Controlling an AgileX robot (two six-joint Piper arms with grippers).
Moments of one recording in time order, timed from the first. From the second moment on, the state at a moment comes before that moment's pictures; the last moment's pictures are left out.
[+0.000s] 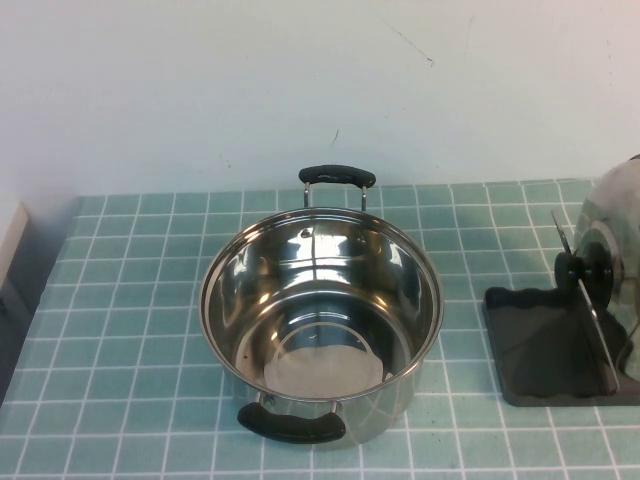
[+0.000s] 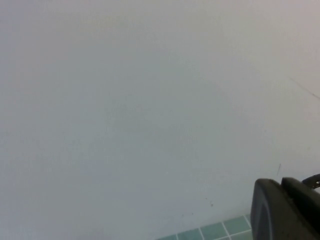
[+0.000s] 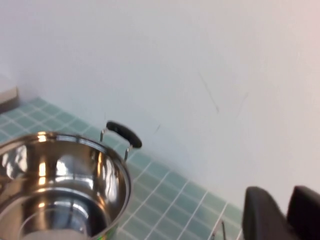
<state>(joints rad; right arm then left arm) -0.17 0.63 -0.83 0.92 0.83 -1.09 -0.56 0.51 -0.56 -1.75 -0.42 1.91</state>
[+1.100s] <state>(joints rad) -0.17 0.06 -0.46 1.11 0.80 -1.08 -0.56 0.08 0.02 -1.75 -0.30 1.78</state>
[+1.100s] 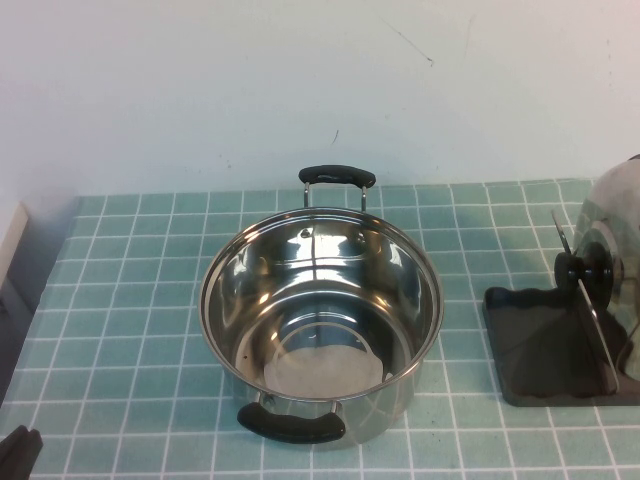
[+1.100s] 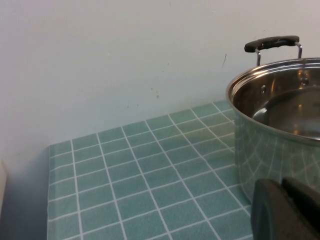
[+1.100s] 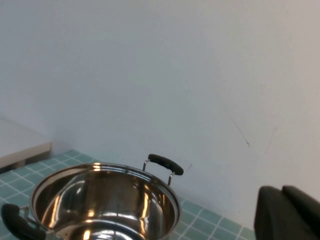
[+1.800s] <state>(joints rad) -0.17 0.06 -0.28 0.07 0.53 -0.33 -0.56 0.08 0.02 -1.75 -0.30 1.78</state>
